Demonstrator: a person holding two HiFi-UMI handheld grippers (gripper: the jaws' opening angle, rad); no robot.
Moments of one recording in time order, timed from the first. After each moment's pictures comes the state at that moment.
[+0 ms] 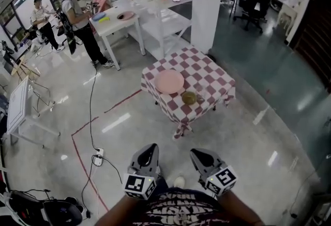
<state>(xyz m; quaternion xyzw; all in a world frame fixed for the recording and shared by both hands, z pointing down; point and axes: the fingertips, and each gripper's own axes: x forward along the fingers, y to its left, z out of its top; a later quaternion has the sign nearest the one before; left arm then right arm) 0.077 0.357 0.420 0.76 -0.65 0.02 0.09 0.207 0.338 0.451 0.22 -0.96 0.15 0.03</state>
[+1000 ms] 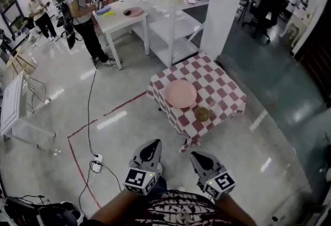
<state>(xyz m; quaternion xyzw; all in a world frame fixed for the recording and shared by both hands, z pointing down) -0.051 0.245 0.432 0.77 -0.63 0.00 0.12 0.077 0.249 0.456 0.23 -0.96 0.15 0.06</state>
